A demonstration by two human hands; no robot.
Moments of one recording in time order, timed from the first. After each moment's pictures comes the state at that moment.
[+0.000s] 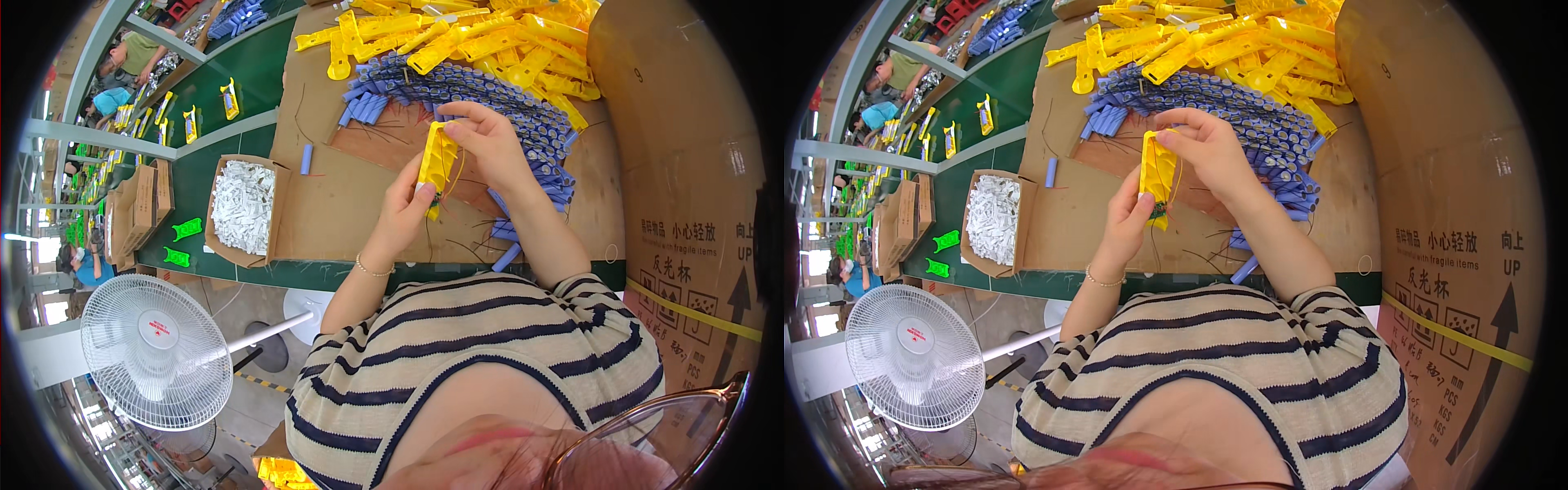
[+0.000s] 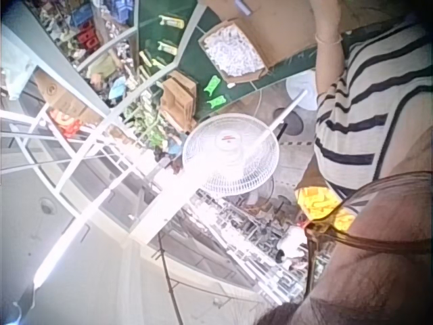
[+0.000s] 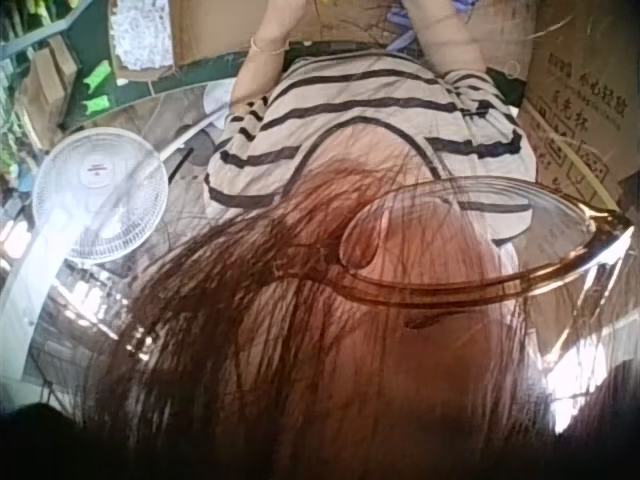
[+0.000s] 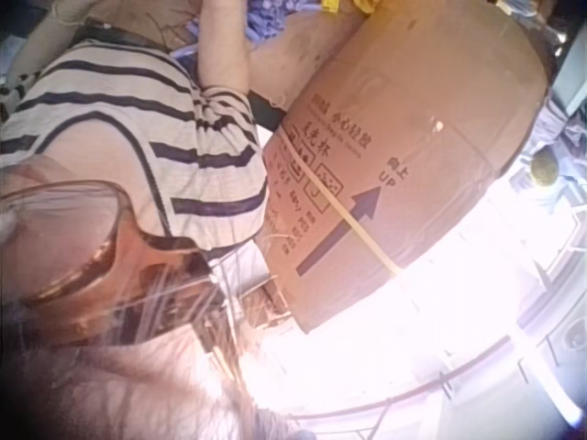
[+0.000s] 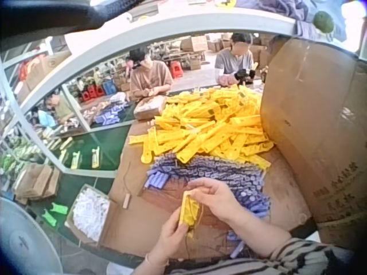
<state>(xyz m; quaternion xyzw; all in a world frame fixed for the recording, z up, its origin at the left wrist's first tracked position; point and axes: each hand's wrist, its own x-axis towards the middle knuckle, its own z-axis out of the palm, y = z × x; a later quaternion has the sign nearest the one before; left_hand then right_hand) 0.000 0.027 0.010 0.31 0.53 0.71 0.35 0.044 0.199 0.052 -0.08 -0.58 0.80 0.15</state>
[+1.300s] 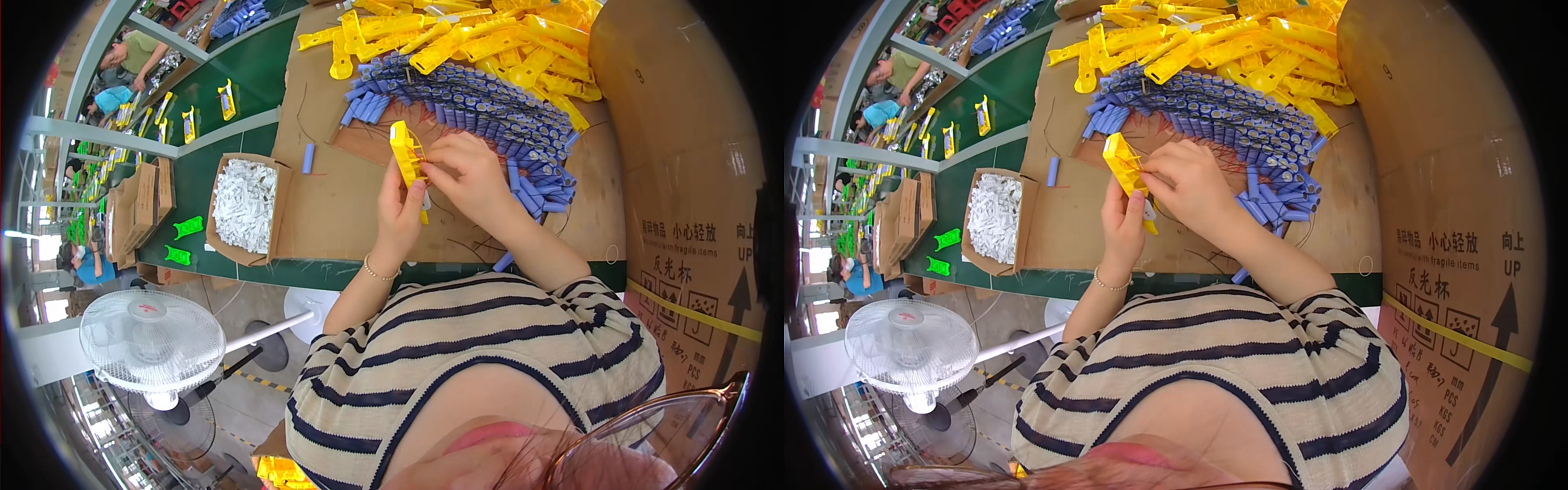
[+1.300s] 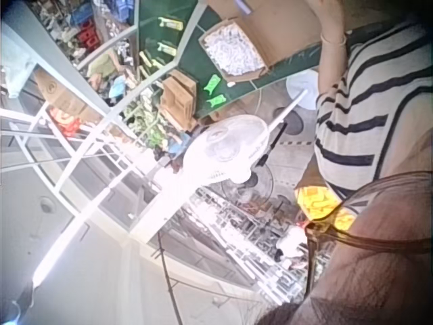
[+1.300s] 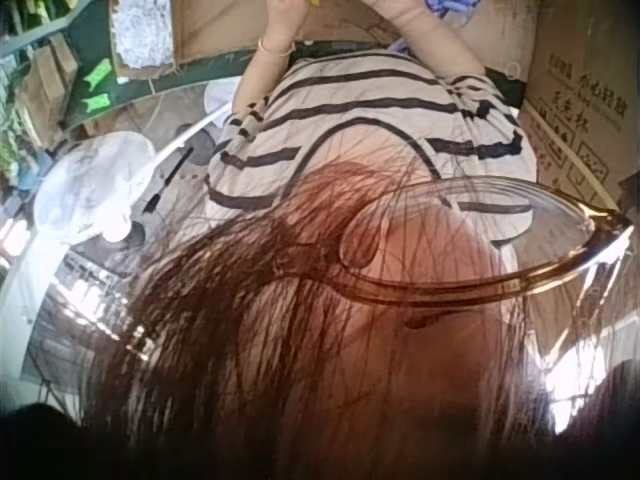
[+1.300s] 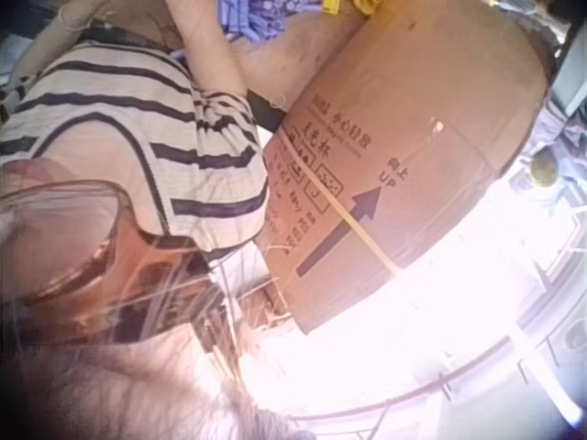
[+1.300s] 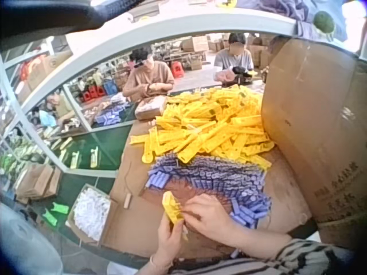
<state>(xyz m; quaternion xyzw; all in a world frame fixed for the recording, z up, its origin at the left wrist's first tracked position) 0.008 0.026 0.006 0.29 0.59 0.73 0.17 0.057 0.169 0.048 0.01 -0.87 0.38 0.32</state>
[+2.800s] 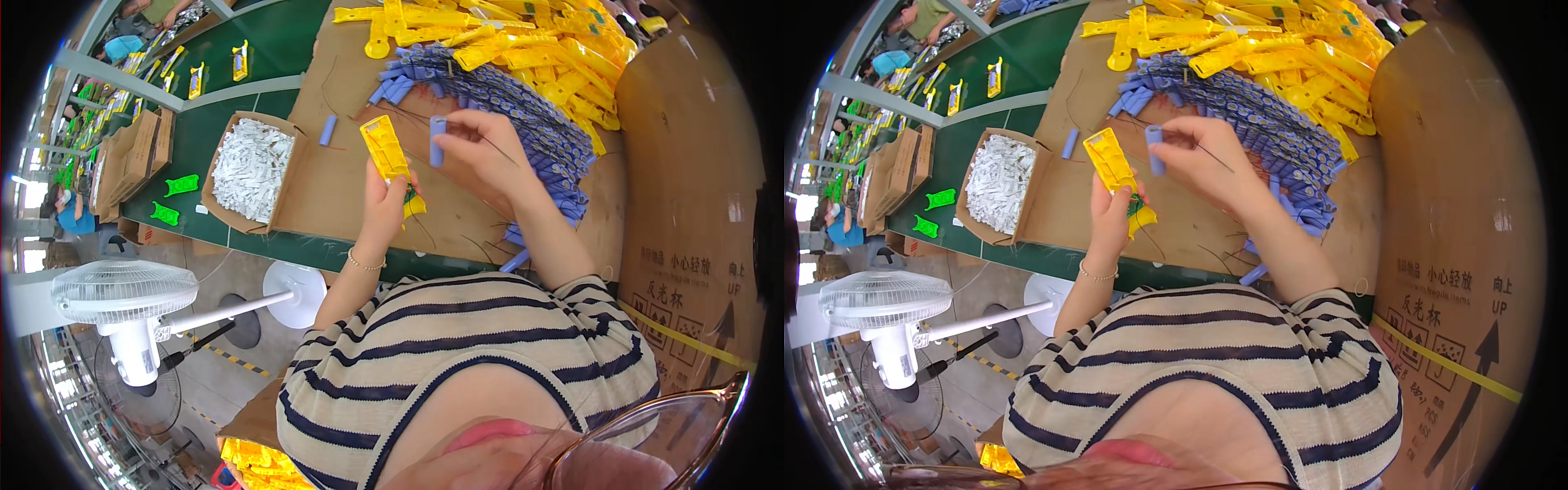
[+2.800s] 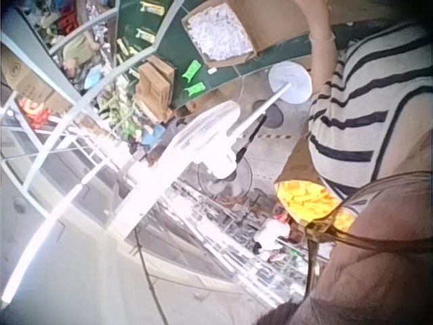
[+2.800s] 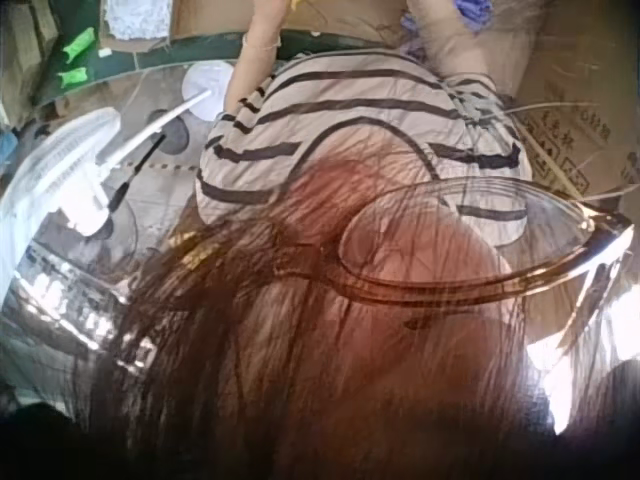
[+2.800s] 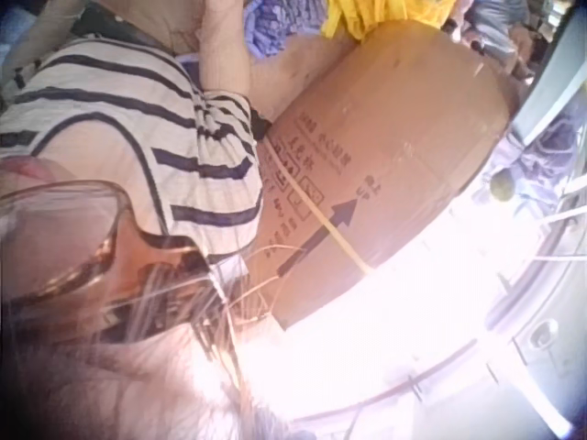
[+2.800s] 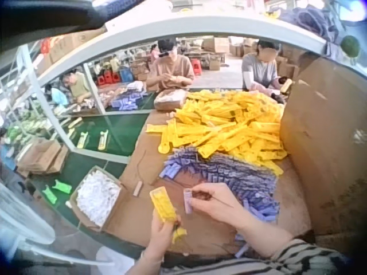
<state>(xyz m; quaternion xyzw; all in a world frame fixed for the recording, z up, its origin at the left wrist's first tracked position) -0.012 -0.020 -0.015 0.14 0.51 0.82 0.21 0.015 0.160 0.054 -0.01 -0.83 0.54 0.15</state>
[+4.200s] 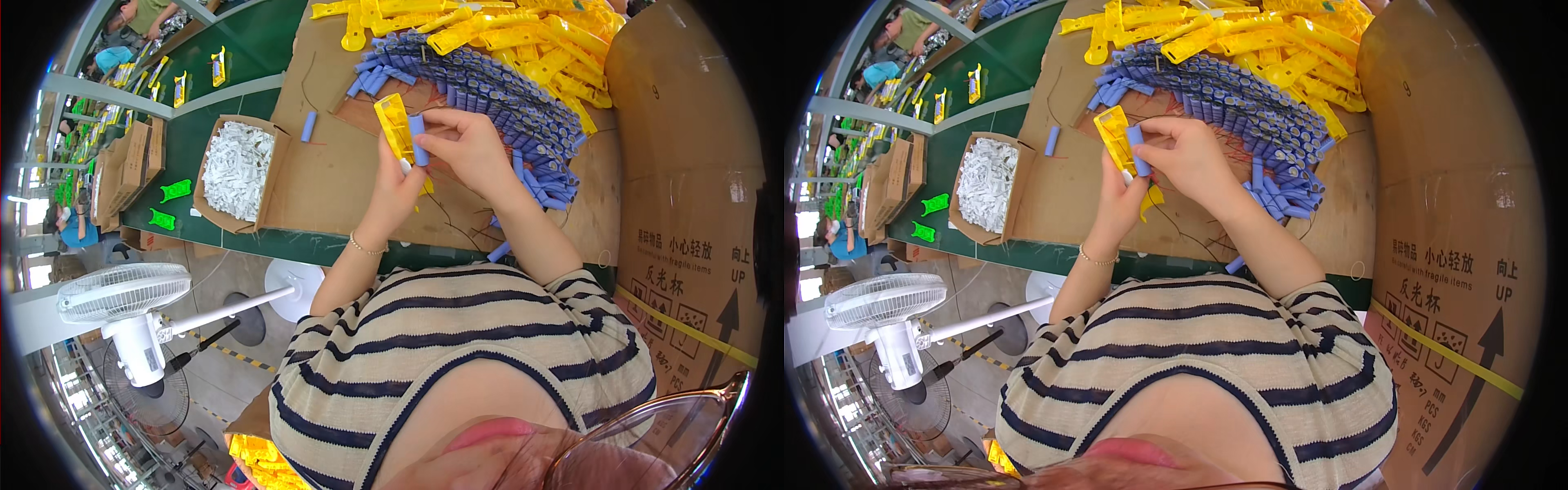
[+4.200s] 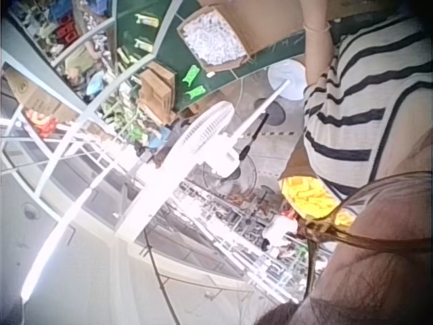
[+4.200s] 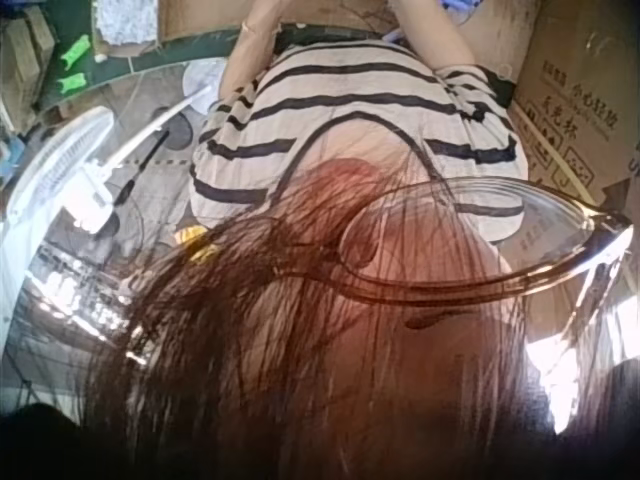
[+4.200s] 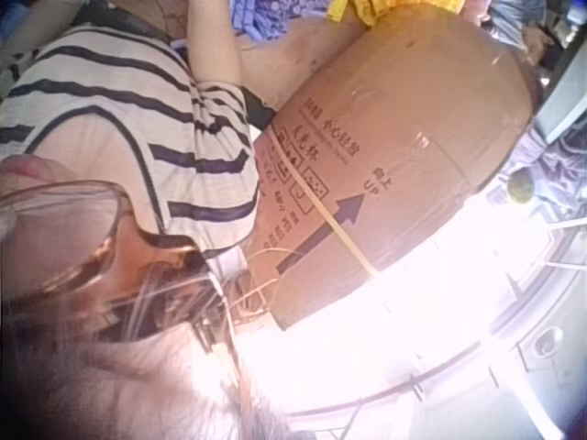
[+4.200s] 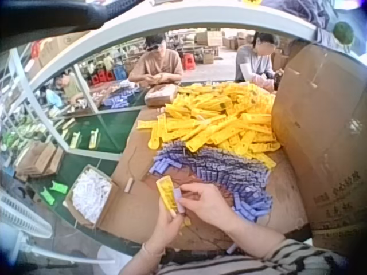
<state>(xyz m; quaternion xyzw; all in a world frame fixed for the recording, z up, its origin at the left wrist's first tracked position) -0.003 0.023 -0.005 0.24 0.60 0.74 0.21 0.037 0.160 0.049 -0.09 -0.72 0.68 0.12</state>
